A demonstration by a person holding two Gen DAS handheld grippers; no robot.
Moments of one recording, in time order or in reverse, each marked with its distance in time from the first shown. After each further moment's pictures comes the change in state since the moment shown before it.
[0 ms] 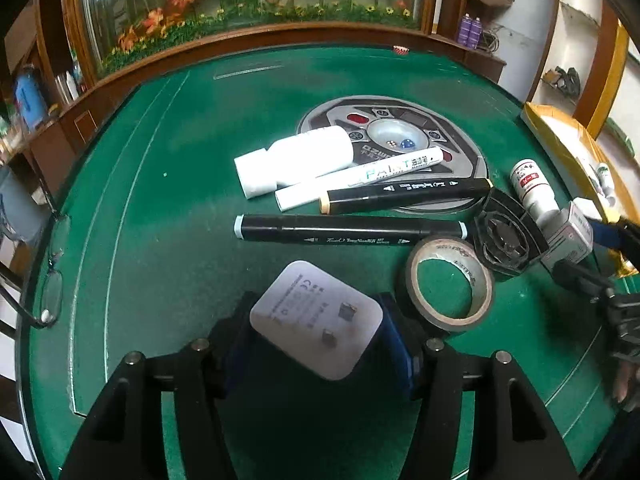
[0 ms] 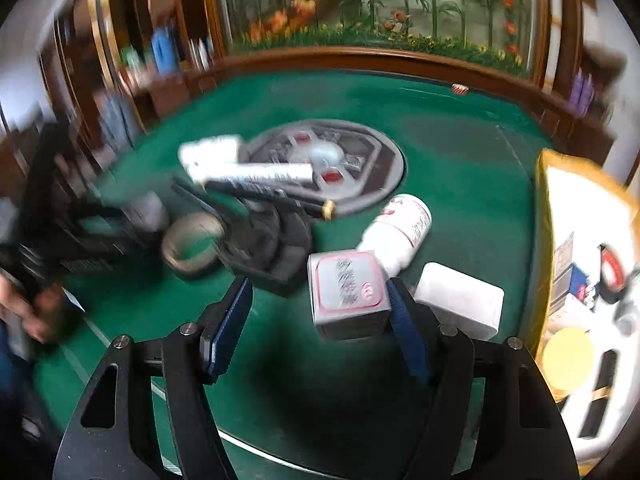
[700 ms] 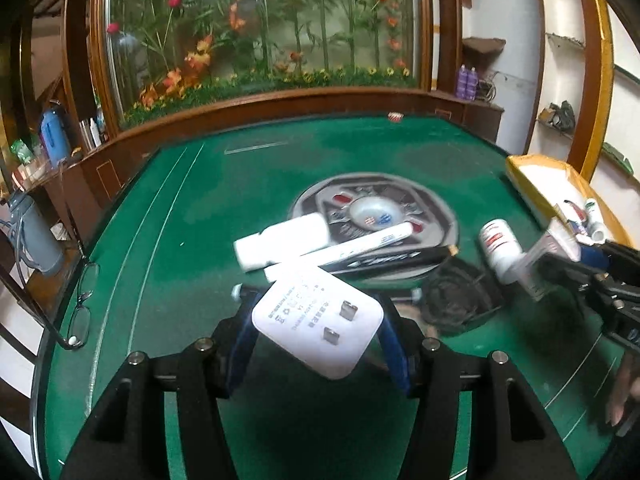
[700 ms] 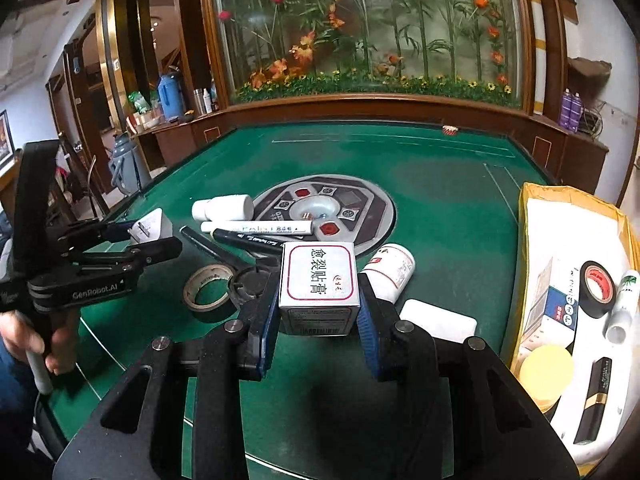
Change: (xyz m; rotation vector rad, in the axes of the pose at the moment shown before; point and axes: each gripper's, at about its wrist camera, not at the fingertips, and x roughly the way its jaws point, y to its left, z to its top) left arm -0.043 -0.032 0.008 -0.002 -0.251 0.048; right arm -0.035 -0.018 0.006 0.089 -0.190 0.075
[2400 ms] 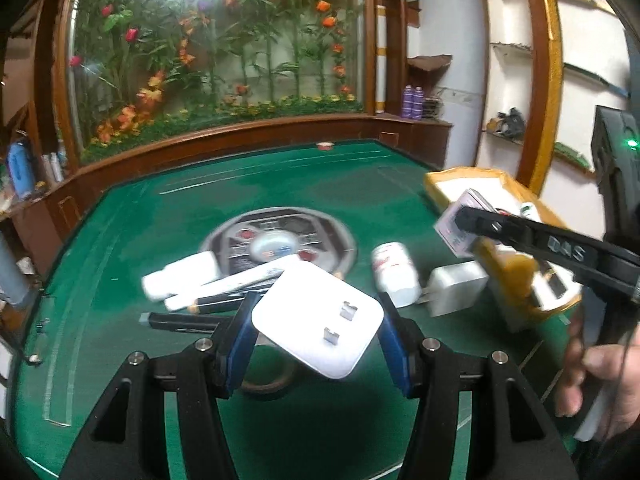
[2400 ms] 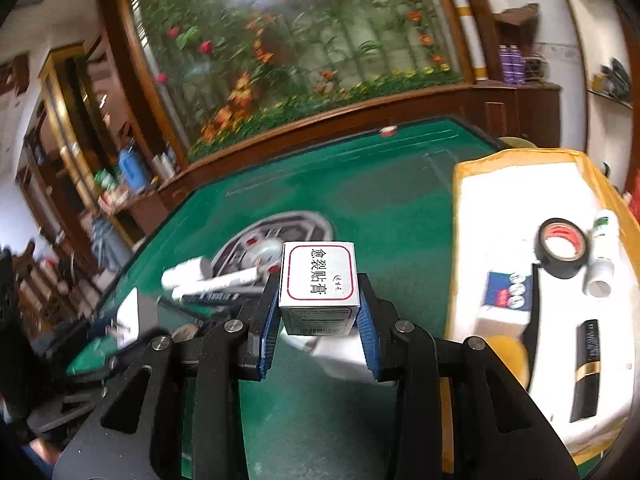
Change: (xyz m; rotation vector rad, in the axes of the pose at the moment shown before) left arm -0.024 -0.069 0.001 0.069 -0.097 -0.161; right arm -0.026 -0.068 0.006 0.302 -0.118 -0.057
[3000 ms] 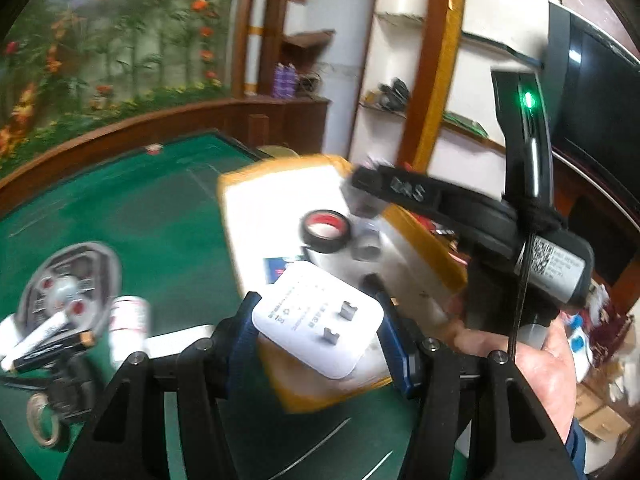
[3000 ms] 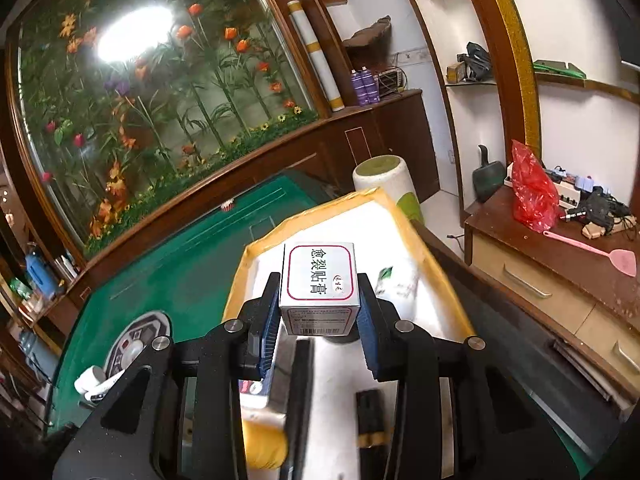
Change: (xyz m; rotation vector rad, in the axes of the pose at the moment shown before) left arm 0.045 -0.163 0.038 0.133 0.099 -0.383; right arm -0.063 -0.127 0.037 0.262 -0.177 -0.357
